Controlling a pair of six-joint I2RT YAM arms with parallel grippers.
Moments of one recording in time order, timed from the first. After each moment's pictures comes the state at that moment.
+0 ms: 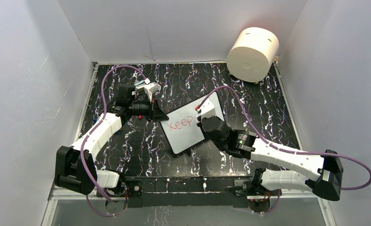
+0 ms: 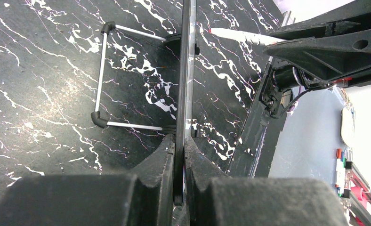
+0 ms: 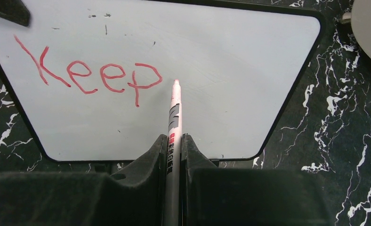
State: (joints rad) left arm -0.28 1.31 0.91 -0.32 0.89 -0.04; right arm 1.15 1.08 0.85 -0.32 0.61 0.19
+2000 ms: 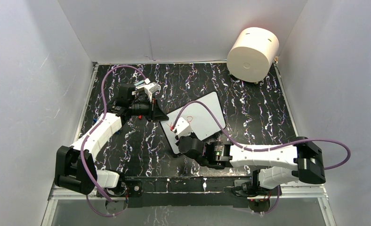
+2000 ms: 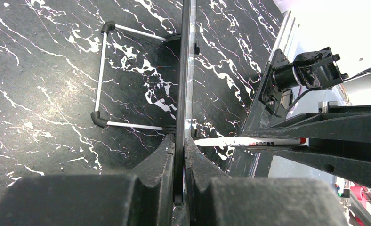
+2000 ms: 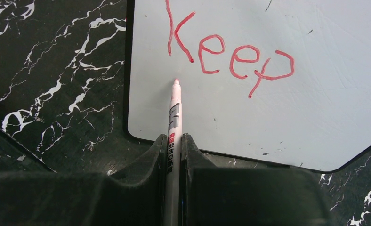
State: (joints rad) left arm -0.28 1.32 0.91 -0.32 0.89 -0.04; right arm 1.42 1.31 0.91 -0.27 0.65 0.29
